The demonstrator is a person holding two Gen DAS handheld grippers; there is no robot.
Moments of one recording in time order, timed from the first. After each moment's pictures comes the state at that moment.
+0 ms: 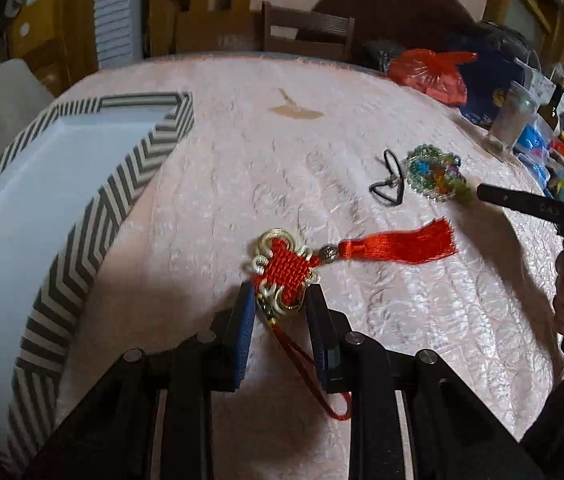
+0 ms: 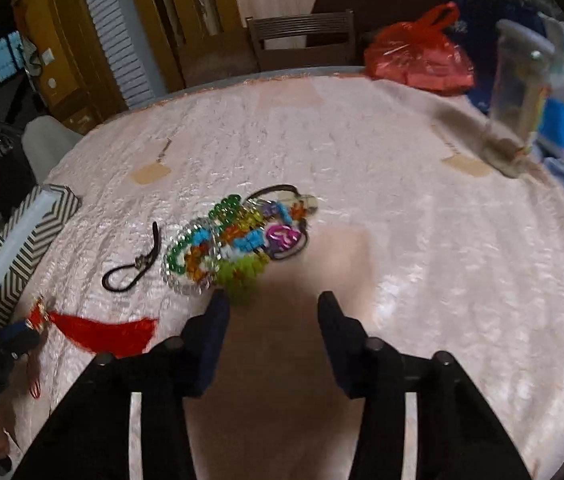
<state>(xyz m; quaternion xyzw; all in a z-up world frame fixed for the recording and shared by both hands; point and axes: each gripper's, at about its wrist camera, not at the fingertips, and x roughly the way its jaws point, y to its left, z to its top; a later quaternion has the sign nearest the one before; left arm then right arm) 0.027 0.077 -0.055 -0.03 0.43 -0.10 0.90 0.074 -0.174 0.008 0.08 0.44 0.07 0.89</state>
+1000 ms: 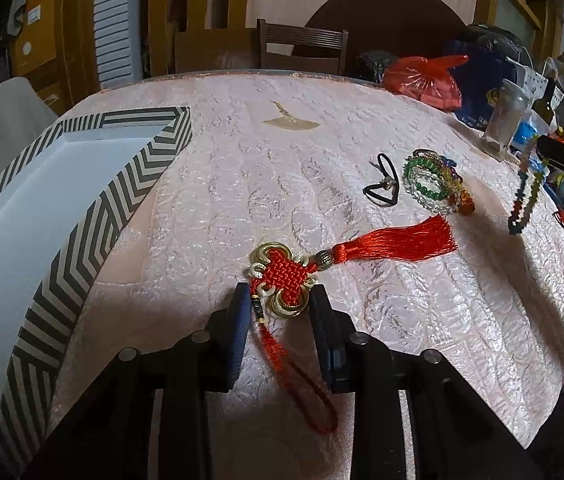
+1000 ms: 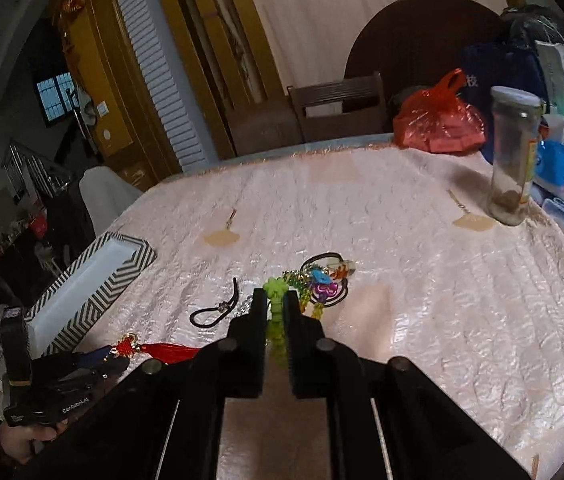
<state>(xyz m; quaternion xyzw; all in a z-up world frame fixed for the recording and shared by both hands) 0.019 0.071 -0.058 -0.02 0.40 -0.09 0.91 0.011 -0.182 0.075 0.13 0.32 0.14 0.93</state>
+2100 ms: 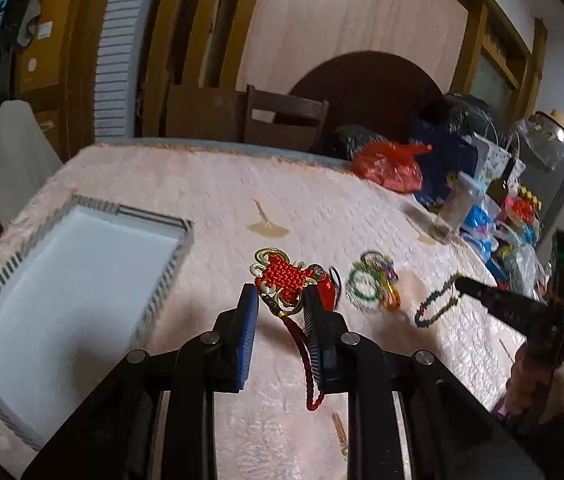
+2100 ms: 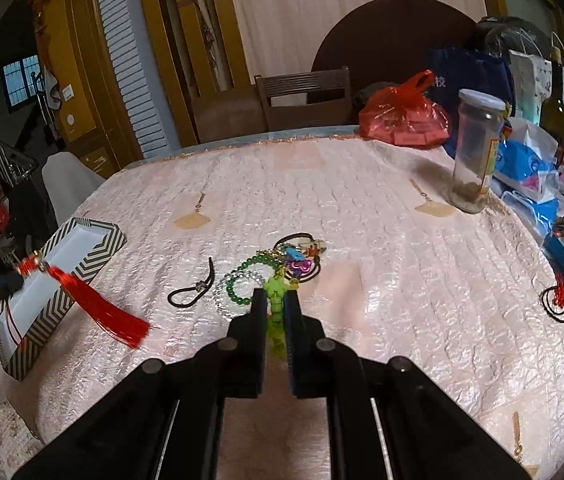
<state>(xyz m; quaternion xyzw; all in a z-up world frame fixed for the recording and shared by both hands) 0.002 0.108 0.065 -0.08 0.31 -0.13 0.94 -0.005 -0.158 0.080 0.08 0.36 0.05 0.93</state>
